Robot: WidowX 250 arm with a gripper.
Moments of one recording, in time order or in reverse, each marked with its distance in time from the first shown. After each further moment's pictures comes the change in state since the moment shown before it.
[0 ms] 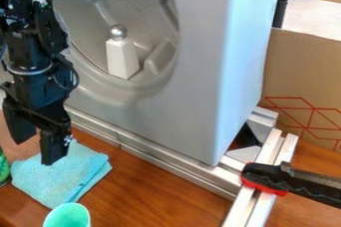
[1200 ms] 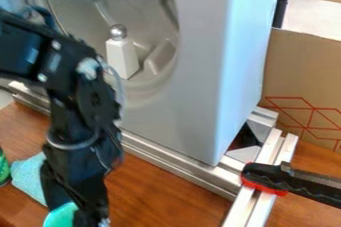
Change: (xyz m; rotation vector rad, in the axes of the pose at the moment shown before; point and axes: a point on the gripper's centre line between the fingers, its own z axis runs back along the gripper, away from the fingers) arm -0.029 -0.098 -0.020 -0.054 0.033 -0.206
